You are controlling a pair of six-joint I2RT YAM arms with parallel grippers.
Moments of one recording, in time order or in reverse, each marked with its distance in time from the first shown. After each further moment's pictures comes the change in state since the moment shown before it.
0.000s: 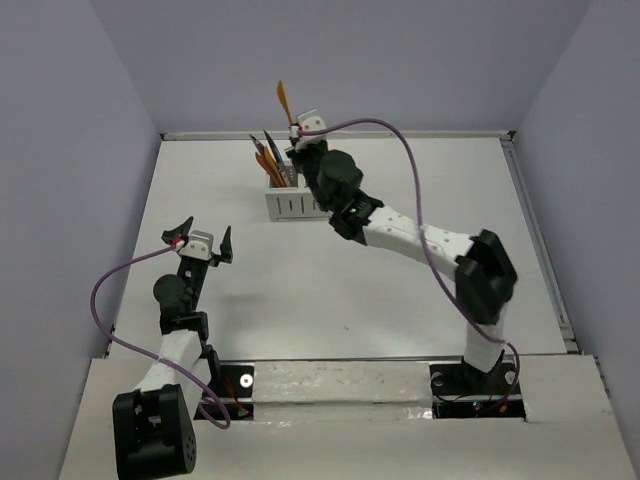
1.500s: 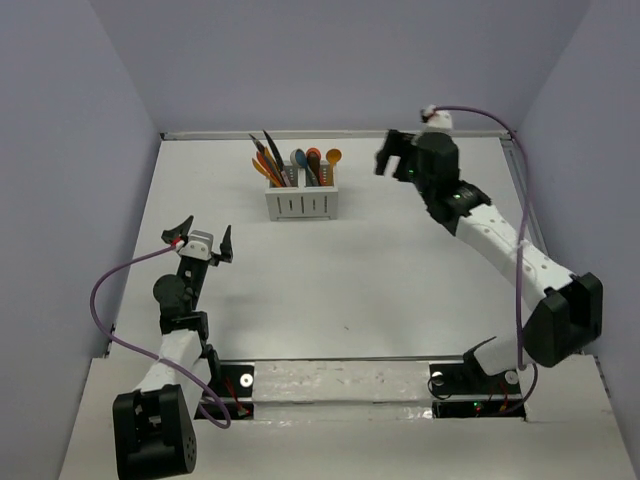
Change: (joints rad) left arm 0.000 -0.004 0.000 0.011 0.006 -0.003; right arm -0.245 -0.164 -0.021 -0.544 -0.209 0.490
